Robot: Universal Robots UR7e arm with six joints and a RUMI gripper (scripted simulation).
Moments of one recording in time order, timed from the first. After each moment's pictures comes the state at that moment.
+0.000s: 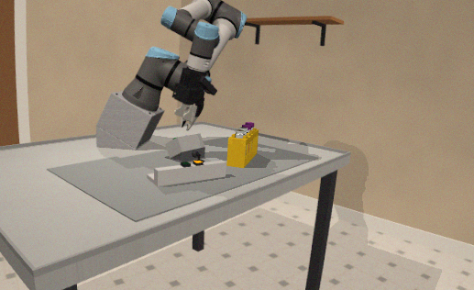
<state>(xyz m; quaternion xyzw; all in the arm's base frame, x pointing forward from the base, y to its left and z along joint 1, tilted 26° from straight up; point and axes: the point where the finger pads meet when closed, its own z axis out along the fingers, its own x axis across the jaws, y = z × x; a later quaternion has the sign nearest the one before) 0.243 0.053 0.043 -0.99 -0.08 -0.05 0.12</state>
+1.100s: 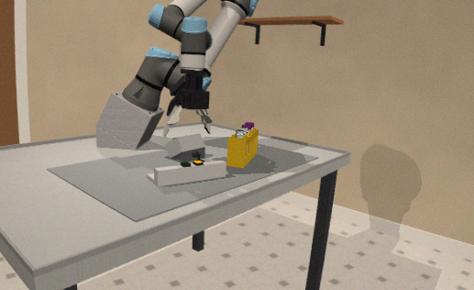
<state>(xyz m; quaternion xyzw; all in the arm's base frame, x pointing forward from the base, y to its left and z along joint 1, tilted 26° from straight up) 0.369 -0.040 0.051 -0.75 -0.62 -0.23 0.00</state>
